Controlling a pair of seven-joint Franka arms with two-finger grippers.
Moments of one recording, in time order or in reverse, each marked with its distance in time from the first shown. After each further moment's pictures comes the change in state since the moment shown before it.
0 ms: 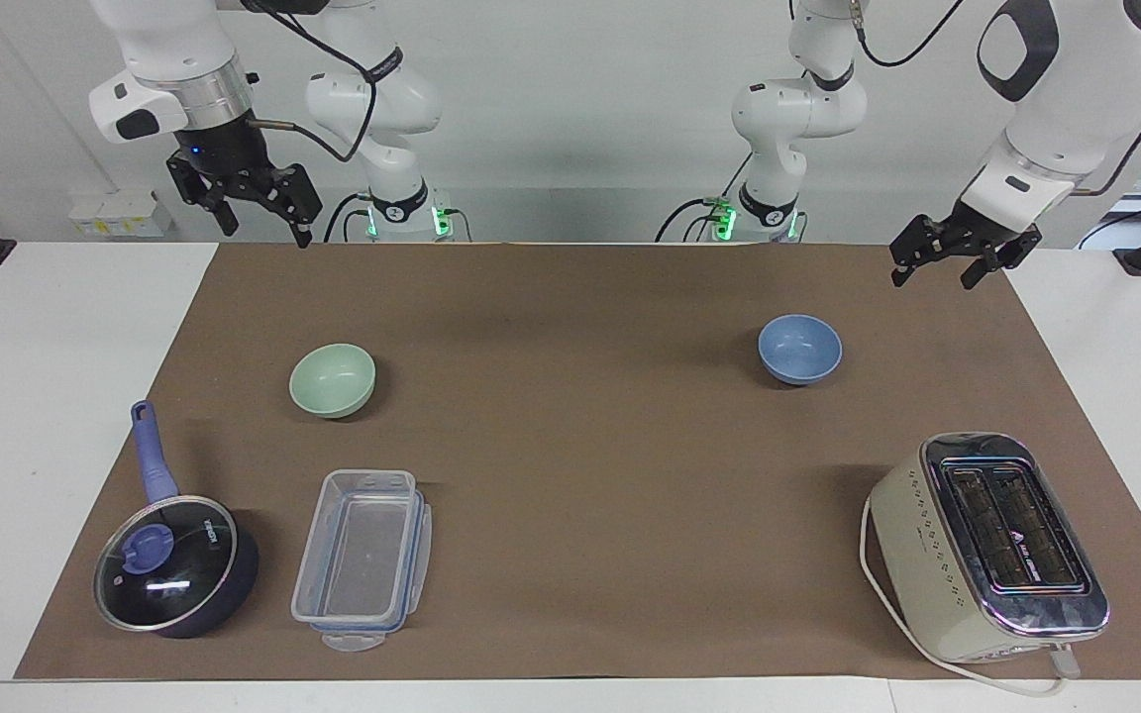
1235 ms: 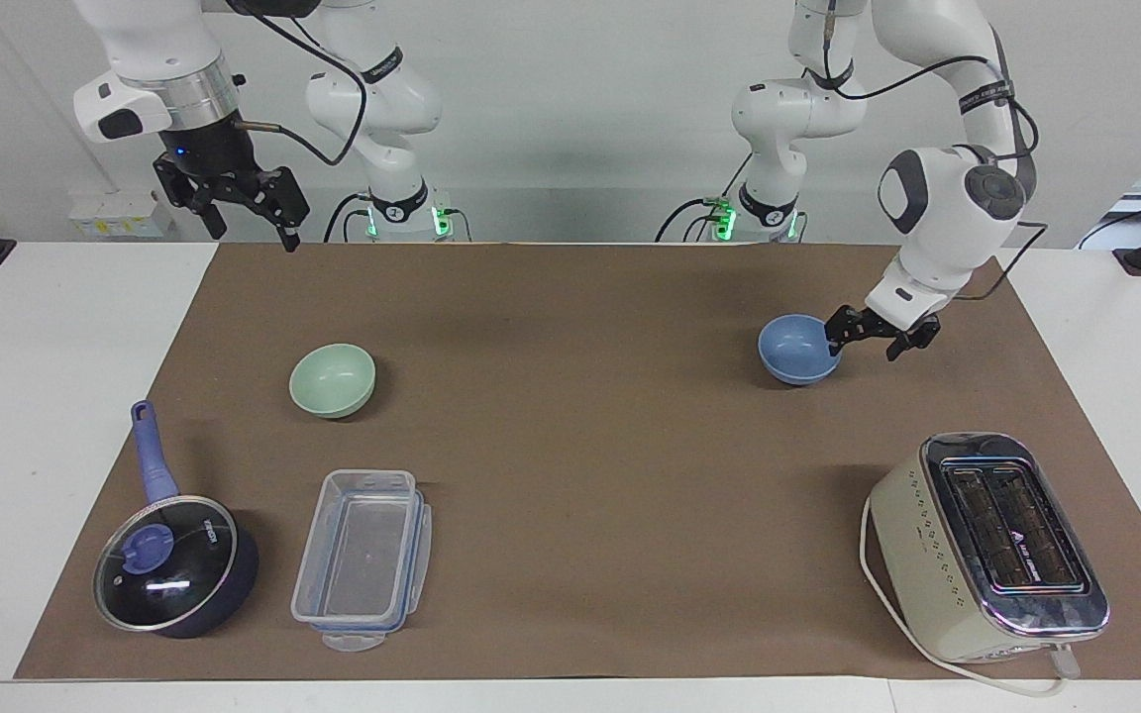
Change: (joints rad) left arm -0.001 -0.022 -0.007 -0.625 0.000 0.640 0.075; right arm -0.021 0.000 -0.002 -0.005 0.000 0.027 -0.009
